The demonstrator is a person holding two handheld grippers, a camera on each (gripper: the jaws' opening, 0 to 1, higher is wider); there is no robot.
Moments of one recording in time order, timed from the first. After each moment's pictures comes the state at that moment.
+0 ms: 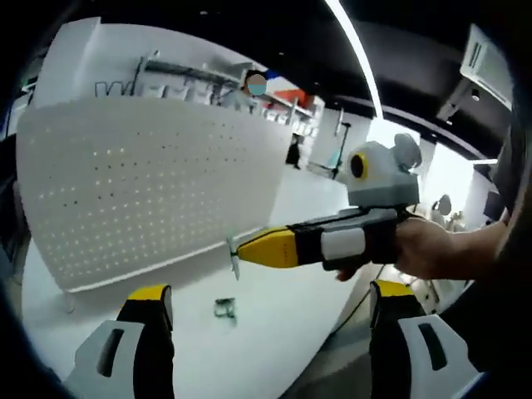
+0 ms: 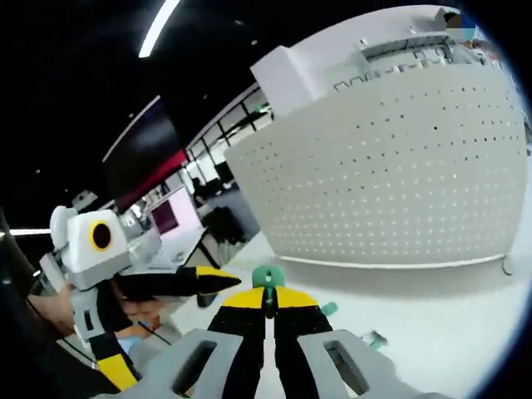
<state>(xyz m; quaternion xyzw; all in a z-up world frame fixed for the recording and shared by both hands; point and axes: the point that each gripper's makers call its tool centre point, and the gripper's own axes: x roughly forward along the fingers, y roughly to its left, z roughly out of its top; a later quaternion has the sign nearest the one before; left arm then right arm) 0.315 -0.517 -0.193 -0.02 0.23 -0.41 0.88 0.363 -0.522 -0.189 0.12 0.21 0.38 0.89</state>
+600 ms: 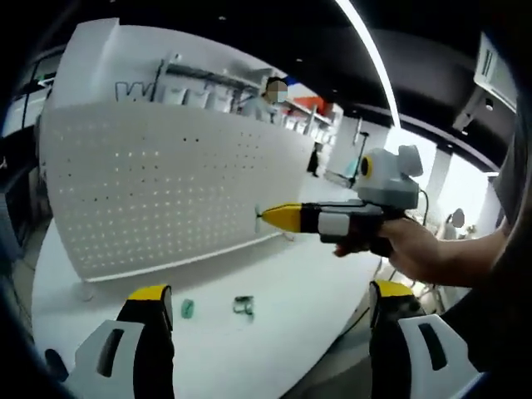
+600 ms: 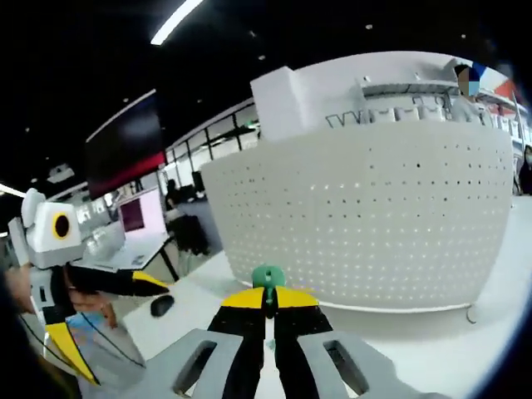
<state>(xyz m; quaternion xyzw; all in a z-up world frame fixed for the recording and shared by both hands) 0.322 -0.476 -0.181 -0.05 0.23 -0.36 0.90 0.411 -0.548 -0.171 0.05 0.14 0.31 0.94</state>
